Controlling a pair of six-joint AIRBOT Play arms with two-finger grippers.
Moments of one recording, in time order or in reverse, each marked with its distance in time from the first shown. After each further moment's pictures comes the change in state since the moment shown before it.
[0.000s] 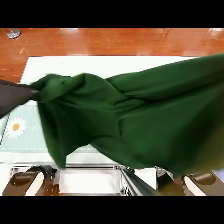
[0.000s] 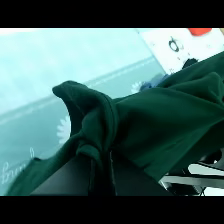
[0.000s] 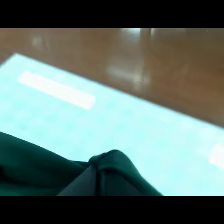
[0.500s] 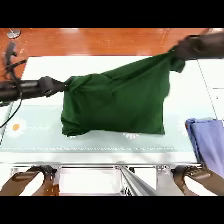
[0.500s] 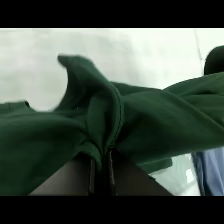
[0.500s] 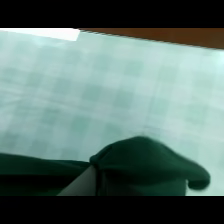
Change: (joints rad) left arm -0.001 -0.333 -0.358 -0.055 0.483 0.157; right arm -0.055 -0.473 -0.227 -0.022 -0.393 0.077
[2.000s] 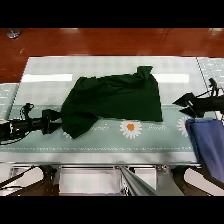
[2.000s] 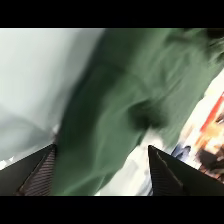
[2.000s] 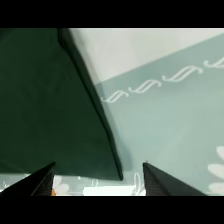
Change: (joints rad) left arm 0.486 -0.298 -0.478 -0.166 -0.093 0.268; right arm -0.599 -0.011 -0.735 0.420 0.074 -0.200
